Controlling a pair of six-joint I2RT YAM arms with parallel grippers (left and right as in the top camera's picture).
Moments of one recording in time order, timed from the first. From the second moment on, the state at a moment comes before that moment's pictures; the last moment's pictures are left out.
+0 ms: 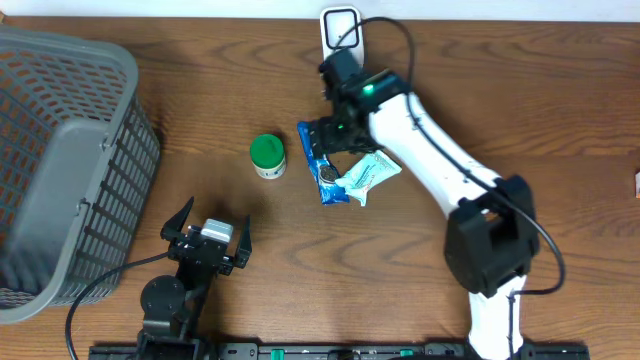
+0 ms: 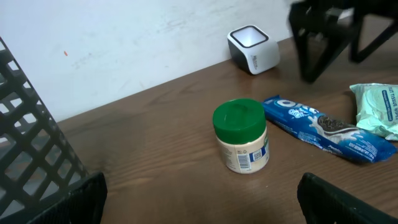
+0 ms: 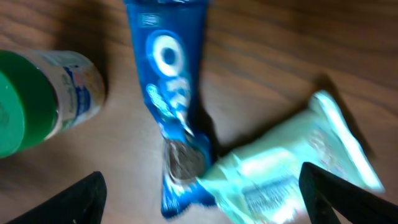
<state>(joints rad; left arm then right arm) -0.11 0.05 0.03 -0.13 0.13 0.28 0.57 2.11 1.82 -1.01 -0.07 0.35</state>
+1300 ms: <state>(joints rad) -0.11 0.06 0.03 -0.12 0.13 0.28 0.78 2.33 1.86 -1.15 0.36 0.26</state>
